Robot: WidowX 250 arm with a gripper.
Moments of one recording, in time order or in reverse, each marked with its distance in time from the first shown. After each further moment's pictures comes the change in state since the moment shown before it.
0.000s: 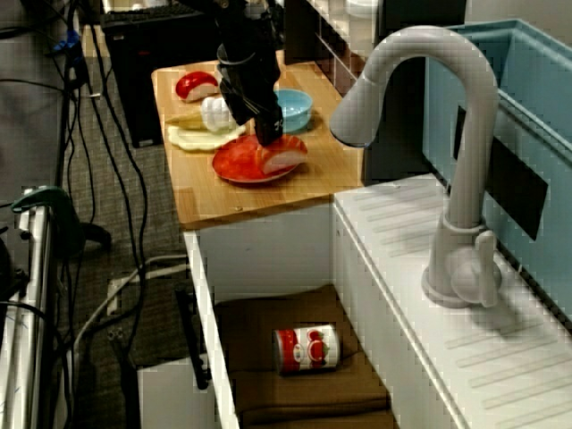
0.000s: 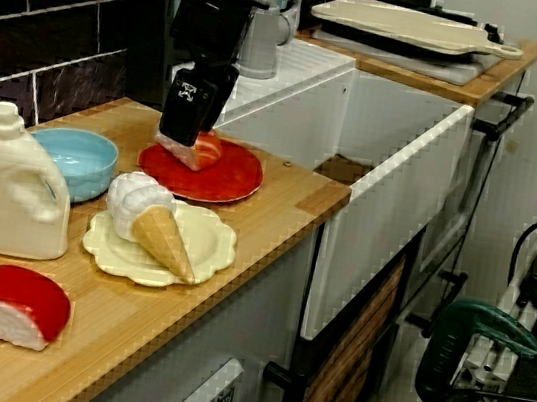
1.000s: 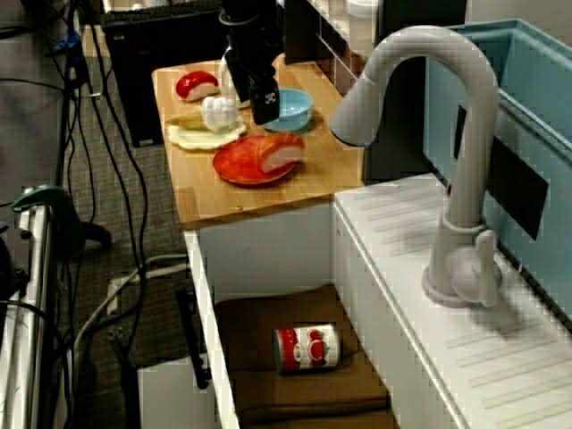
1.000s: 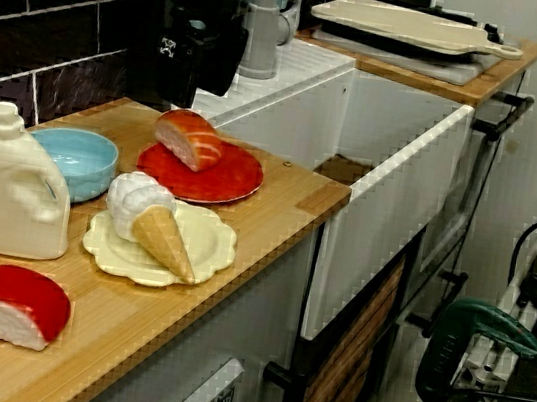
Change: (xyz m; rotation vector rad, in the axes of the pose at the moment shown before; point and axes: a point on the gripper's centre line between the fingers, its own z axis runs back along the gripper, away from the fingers) arm 0.010 0.000 0.028 -0.091 0.079 -0.225
